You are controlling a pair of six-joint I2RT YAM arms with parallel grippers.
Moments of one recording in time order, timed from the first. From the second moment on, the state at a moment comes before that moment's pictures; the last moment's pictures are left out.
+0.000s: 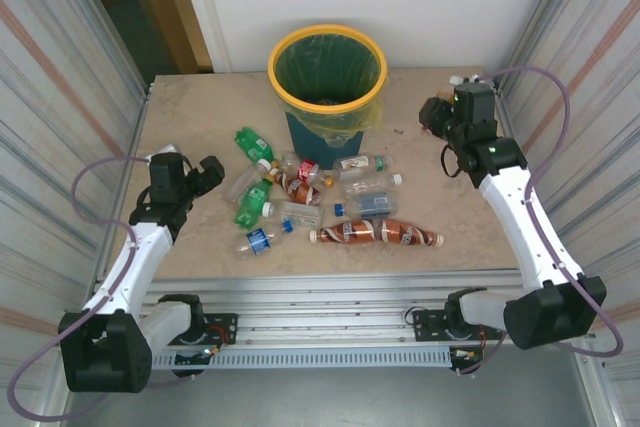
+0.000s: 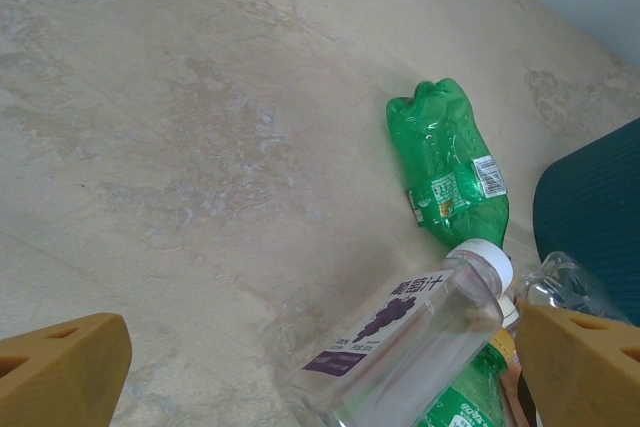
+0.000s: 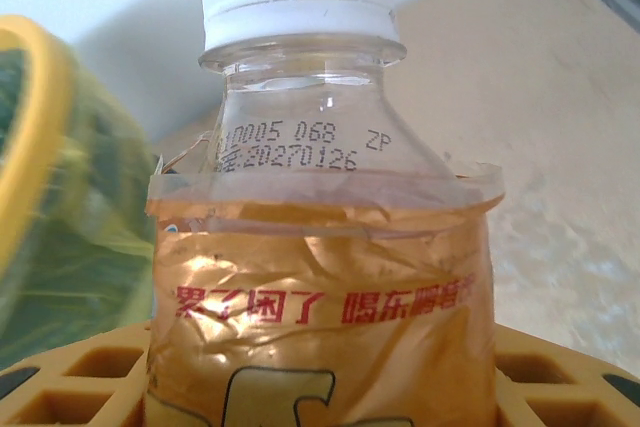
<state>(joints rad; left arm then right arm) -0.03 1.02 0.67 -0.29 -0.05 -0.53 0.22 1.25 1.31 -0.57 0.17 0.58</state>
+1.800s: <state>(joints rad) -0.03 1.04 0.66 -0.27 -0.01 -0.57 0.49 2.20 2.35 -0.70 0.05 0.25</state>
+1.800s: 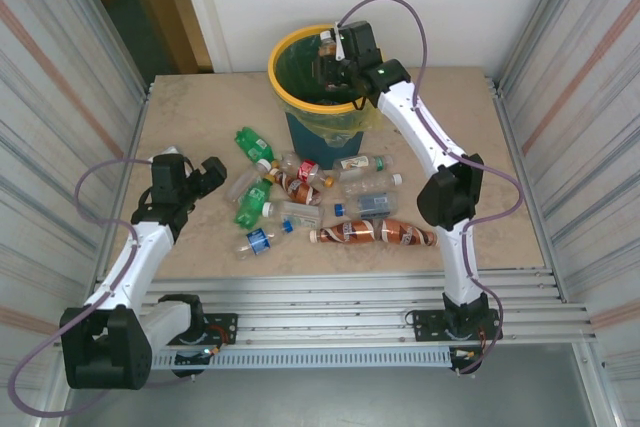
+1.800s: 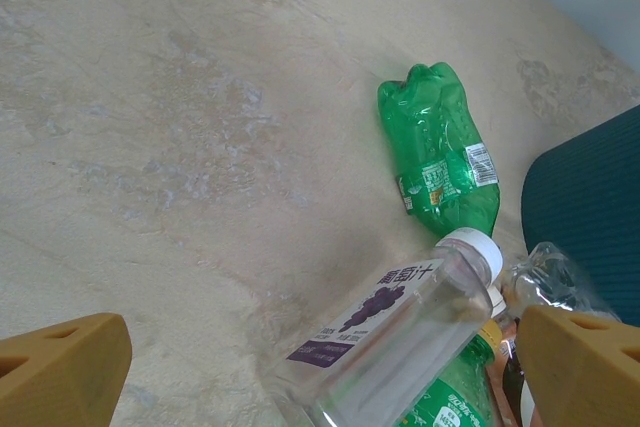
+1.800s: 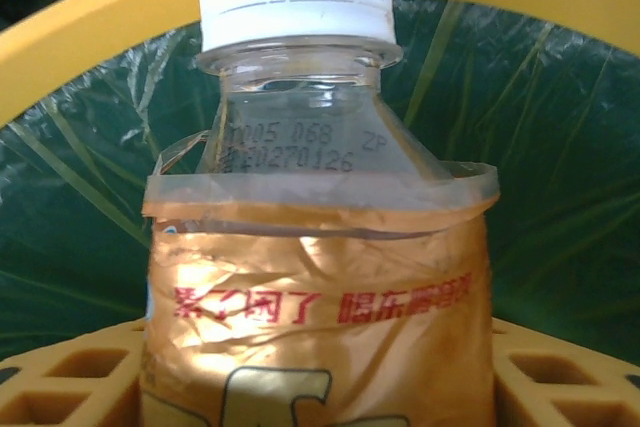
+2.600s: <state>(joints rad) -0.03 1.04 0.66 -0.27 -0.01 -0.57 0.49 2.16 2.35 -0.70 0.08 0.19</state>
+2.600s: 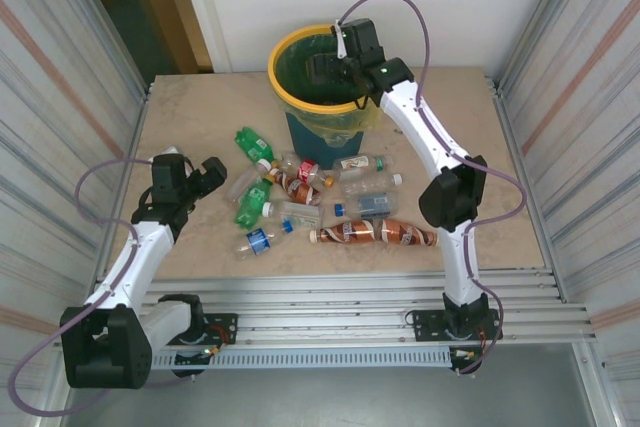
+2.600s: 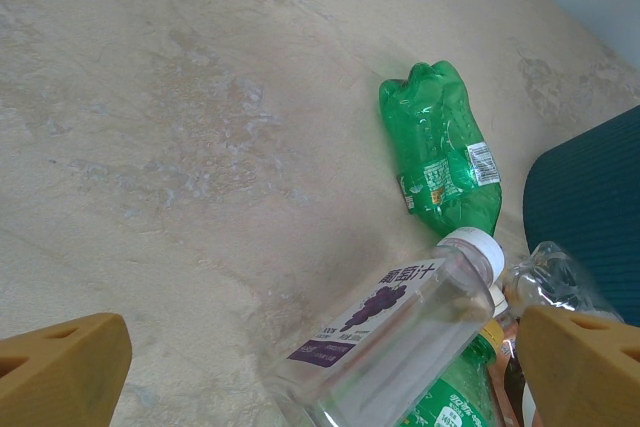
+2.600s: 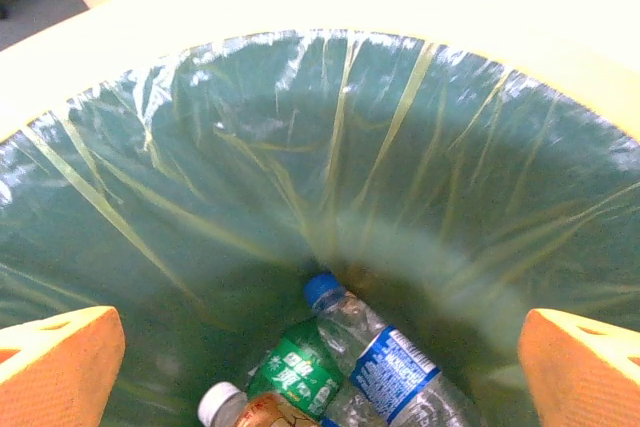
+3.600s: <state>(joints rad) -0.04 1.19 0.78 -0.37 0.11 -0.37 0.40 1.23 1.29 -0.57 0.40 0.33</state>
